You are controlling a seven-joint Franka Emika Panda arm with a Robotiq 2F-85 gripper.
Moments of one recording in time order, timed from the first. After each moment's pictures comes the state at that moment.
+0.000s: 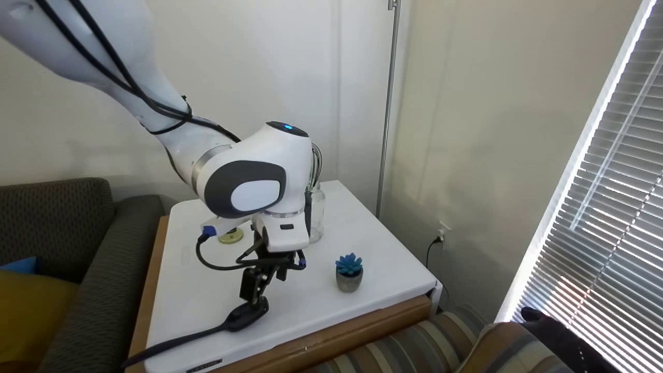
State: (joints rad) arm 0.01 0.79 -0.08 -1.82 0.23 2.49 1.11
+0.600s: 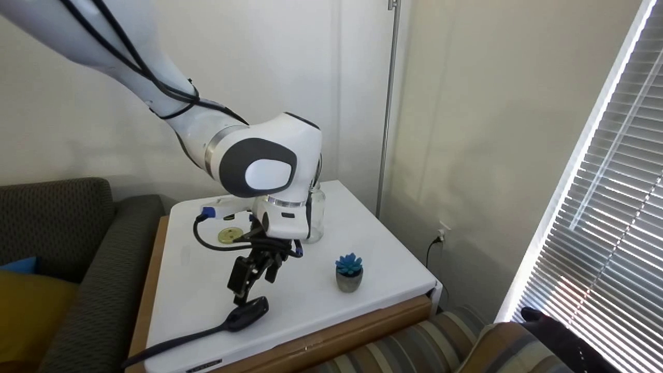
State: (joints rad) arm 0.02 0.79 -0.10 -1.74 0.22 2.23 1.17
